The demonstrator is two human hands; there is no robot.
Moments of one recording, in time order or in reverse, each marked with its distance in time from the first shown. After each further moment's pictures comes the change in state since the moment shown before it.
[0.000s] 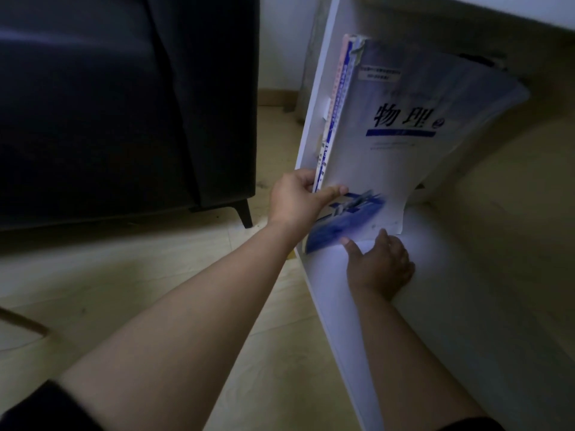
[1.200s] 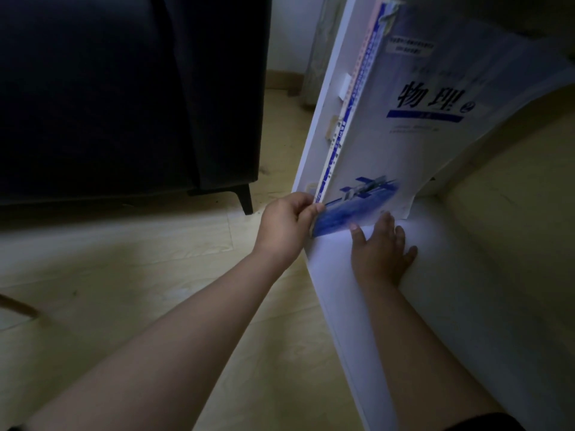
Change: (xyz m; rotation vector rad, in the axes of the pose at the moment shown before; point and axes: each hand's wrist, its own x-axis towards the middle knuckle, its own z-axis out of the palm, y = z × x) left_hand -0.028 -0.053 -0.010 0.144 -0.021 0.029; right_hand 0.012 0.002 0.010 -0.088 -0.132 -0.115
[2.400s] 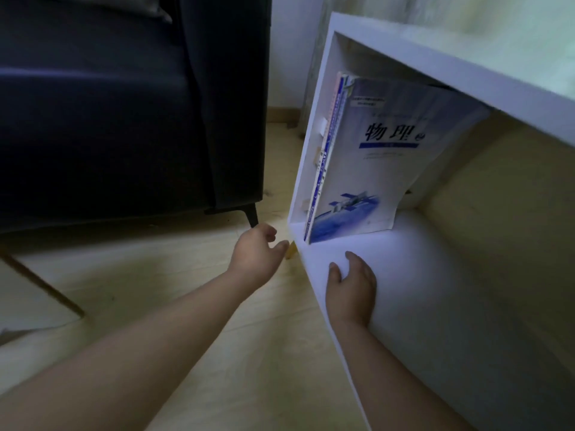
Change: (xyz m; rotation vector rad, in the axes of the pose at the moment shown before) left_hand -0.042 0.015 -0.043 0.387 0.028 -0.215; right_hand -0.086 -0.017 -0.015 0.427 0.136 -0.001
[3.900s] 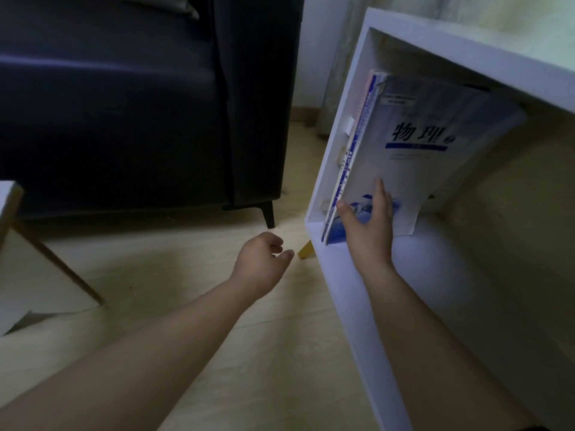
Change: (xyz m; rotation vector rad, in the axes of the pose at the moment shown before) left_hand -0.021 -0.019 -0.017 -0.066 -0.029 -0.051; right_hand 0.059 -0.071 -0.026 0.562 -0.205 -0.044
